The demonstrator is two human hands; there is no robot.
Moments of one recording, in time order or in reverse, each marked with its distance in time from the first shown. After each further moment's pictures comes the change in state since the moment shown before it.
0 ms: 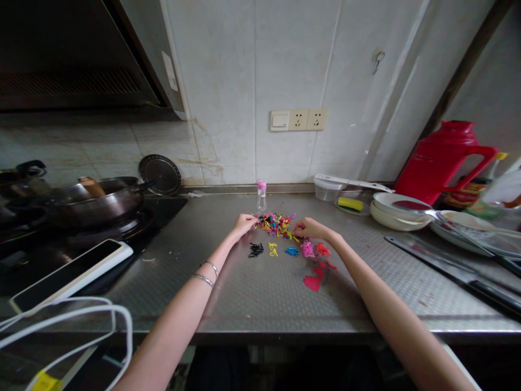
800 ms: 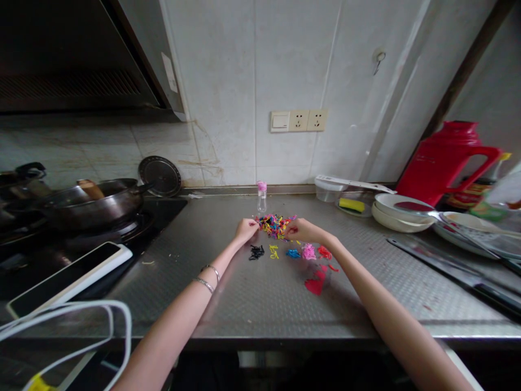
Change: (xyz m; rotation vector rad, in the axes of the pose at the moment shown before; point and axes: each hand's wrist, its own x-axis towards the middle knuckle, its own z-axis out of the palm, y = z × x) left_hand 0.002 -0.011 0.013 0.210 0.077 0.105; right_hand -0.001 -0.053 -0.001 -0.003 -0.003 -0.124
